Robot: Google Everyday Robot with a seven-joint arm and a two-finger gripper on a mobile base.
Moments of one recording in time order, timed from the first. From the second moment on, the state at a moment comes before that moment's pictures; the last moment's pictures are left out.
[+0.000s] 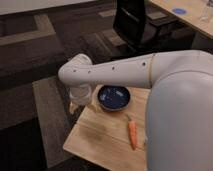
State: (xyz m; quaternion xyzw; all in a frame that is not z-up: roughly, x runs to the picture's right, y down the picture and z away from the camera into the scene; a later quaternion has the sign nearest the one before) arm -0.105 0.100 0.704 -0.26 0.23 0.64 0.68
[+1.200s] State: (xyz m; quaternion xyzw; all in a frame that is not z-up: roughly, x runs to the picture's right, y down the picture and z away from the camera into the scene) arm 0.061 0.105 0.691 -0.25 0.23 0.68 0.66
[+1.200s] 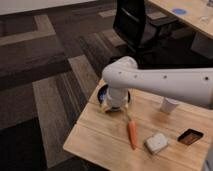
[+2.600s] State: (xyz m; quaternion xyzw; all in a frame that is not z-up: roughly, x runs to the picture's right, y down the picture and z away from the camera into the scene) arm 0.184 0.160 0.675 -0.27 0.24 0.71 0.60
